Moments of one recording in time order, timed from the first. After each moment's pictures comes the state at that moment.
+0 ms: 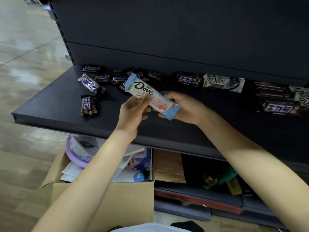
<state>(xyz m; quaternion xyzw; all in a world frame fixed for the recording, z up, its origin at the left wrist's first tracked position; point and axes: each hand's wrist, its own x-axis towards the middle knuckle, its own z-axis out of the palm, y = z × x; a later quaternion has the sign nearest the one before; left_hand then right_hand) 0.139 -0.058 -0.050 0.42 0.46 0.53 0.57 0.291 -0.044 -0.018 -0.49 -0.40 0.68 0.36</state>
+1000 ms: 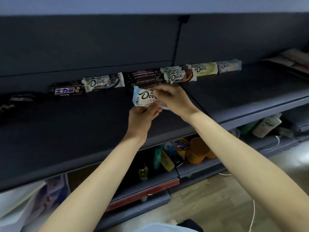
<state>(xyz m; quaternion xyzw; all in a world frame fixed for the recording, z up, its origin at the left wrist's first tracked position) 0.444 -0.150 -0.034 0.51 0.30 0.41 0.70 0.558 -0.180 0.000 -0.67 -0.54 0.22 0.46</state>
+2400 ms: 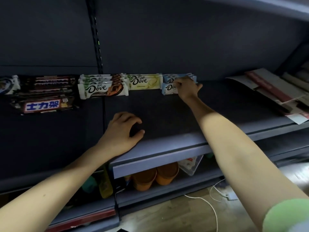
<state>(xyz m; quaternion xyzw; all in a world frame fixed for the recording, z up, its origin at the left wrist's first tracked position) 0.687 -0.182 -0.072 0.91 0.32 0.19 0.19 0.963 -0.161 -0.033 -0.86 -0.44 -0.02 0.27</state>
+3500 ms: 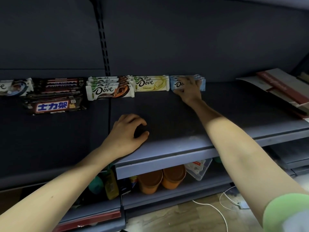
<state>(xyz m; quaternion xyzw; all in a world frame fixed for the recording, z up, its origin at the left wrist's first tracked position) 0.688 -0.187 -0.068 0.90 0.33 0.19 0.20 0.976 -0.154 -0.051 -0.82 -0.50 0.02 0.26</state>
